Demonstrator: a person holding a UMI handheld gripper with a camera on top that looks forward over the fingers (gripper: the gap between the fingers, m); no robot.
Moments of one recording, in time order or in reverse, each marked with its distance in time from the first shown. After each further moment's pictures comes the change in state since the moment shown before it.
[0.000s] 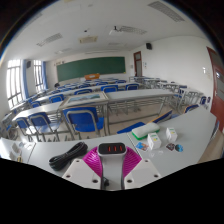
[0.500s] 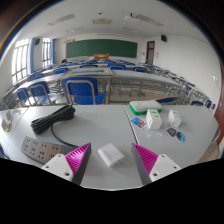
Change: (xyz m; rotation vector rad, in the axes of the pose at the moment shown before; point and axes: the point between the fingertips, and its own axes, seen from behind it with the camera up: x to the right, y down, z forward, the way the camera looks) arm 0.050 0.113 0.030 -0.203 -0.036 -0.164
